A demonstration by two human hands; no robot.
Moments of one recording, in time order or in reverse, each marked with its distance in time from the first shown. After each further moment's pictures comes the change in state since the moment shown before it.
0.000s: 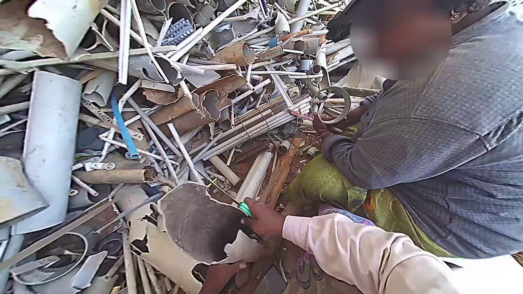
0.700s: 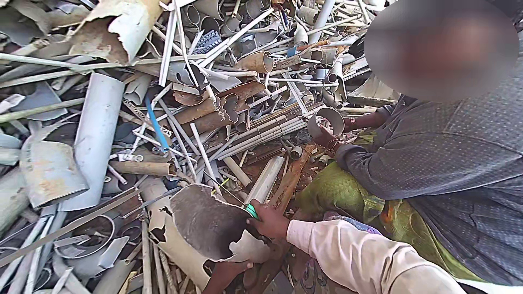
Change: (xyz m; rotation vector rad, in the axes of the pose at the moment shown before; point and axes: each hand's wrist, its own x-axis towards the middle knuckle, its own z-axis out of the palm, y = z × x) left_hand -0.003 -0.024 -0.015 -0.205 -0.018 -0.055; right_hand 0.020 -0.010 0.023 -0.084 -0.006 -0.044
